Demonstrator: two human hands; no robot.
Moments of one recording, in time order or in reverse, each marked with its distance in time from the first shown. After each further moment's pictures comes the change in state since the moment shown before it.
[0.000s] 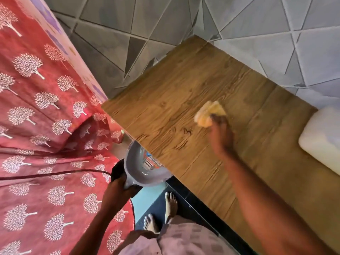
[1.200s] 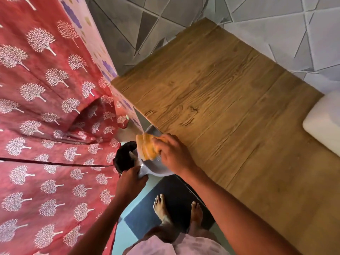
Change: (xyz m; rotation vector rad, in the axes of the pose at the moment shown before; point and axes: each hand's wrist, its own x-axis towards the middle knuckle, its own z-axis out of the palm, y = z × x) left_hand -0.069 0.014 0.022 0.040 -0.033 -0.038; right_hand -0.169 -0.109 0.012 0.298 -0.265 -0.599
